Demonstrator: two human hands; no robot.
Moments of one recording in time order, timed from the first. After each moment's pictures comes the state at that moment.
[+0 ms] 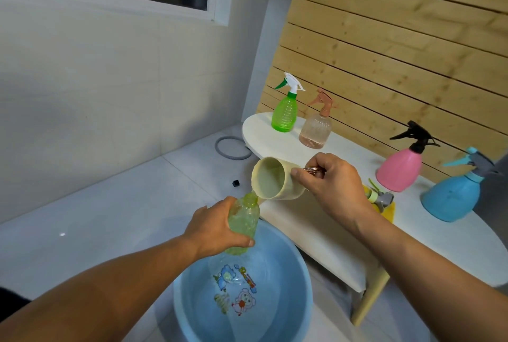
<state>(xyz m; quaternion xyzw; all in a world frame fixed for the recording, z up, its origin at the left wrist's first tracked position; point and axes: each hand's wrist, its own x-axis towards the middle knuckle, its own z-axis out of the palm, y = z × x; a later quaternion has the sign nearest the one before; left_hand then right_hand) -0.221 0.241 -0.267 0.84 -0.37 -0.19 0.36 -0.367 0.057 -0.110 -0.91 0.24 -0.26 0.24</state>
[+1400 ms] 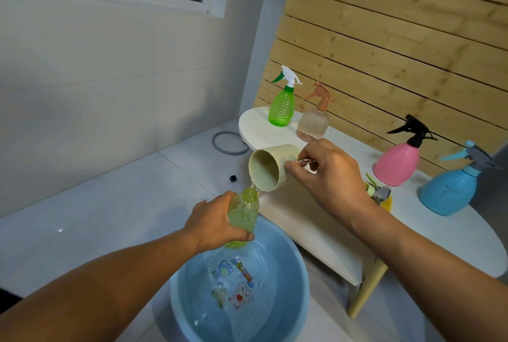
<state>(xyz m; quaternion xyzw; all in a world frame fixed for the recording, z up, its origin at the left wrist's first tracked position) -0.221 0.231 -0.269 0.84 -0.37 -0.17 0.35 -0.368 0.065 -0.101 -0.94 0.17 -0.28 0.09</state>
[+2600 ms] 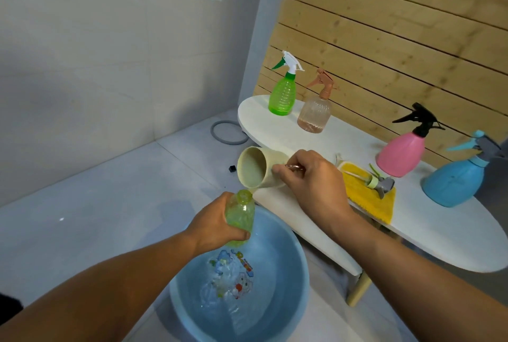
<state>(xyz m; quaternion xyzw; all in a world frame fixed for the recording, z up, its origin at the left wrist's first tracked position) -0.228 0.227 -0.299 0.79 -0.32 -0.26 0.45 -0.354 0.064 -0.154 -0.92 0.22 -0.27 0.15</state>
